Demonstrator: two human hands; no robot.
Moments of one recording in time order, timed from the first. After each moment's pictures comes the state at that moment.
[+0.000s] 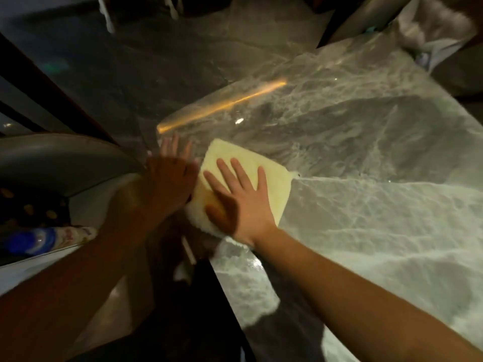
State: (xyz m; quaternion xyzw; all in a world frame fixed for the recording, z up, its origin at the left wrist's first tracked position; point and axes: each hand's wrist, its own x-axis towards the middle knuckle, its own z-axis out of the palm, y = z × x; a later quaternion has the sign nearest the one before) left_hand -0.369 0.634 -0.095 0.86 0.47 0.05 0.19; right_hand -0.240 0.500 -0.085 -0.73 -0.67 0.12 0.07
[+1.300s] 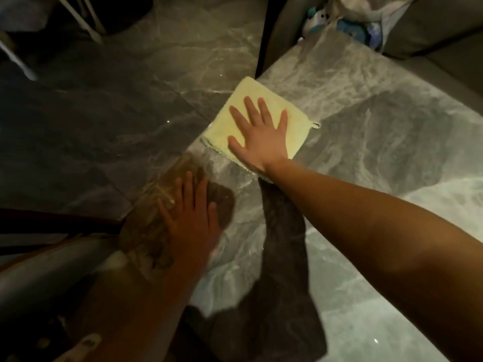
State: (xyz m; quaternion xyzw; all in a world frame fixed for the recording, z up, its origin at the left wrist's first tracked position) left_hand -0.258 0.674 -0.096 0.91 0.41 -0.02 0.12; right_hand -0.041 0.665 -0.083 -0.87 -0.48 0.08 0.05
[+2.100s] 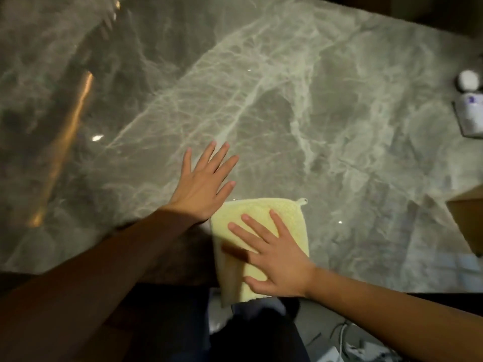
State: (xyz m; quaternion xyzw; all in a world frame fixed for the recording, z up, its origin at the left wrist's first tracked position) left_hand -0.230 0.401 -0.074 0.98 -0.15 -0.11 0.12; right_hand -0.320 0.185 -0.079 -0.88 -0.46 0.14 0.03
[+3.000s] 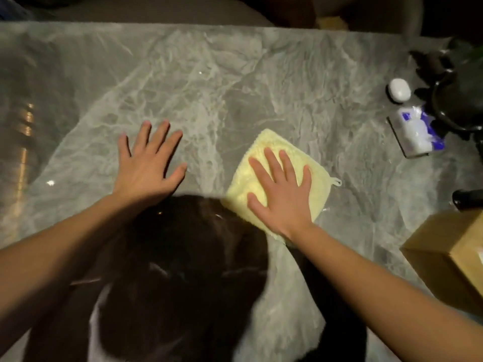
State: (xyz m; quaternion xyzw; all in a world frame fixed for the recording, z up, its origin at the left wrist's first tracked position) left_hand 0.001 0.303 -0.087 0.98 -0.15 -0.07 0.08; right_hand -0.089 0.043 -0.085 -0.99 -0.02 0.08 0.07
